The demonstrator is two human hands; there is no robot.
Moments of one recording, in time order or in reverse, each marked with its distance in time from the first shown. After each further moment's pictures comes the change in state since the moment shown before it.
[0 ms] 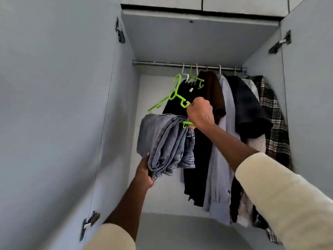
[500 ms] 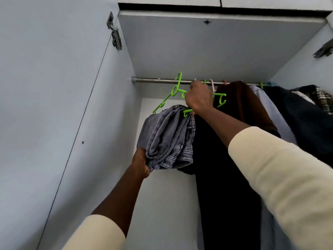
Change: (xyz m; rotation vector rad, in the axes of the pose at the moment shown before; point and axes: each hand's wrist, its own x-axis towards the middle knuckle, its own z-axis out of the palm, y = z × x) left_hand 0.269 0.127 0.002 0.132 0.085 0.173; right_hand 0.226 -0.018 0.127 -0.022 0.299 -0.230
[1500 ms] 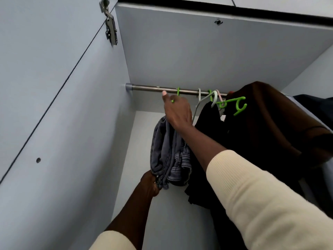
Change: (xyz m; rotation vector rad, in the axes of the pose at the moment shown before) left_hand 0.158 -0.034 0.028 -0.040 -0.079 -0.023; right_hand 0.043 -0.010 0.146 0.306 0.035 -0.012
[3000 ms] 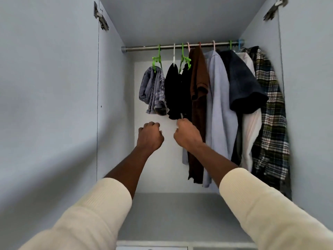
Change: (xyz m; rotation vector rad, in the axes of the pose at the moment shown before) left_hand -0.421 -0.003 0.059 1.800 0.176 0.602; right_hand -0.291 -0.049 -0.293 -0.321 -0.577 0.150
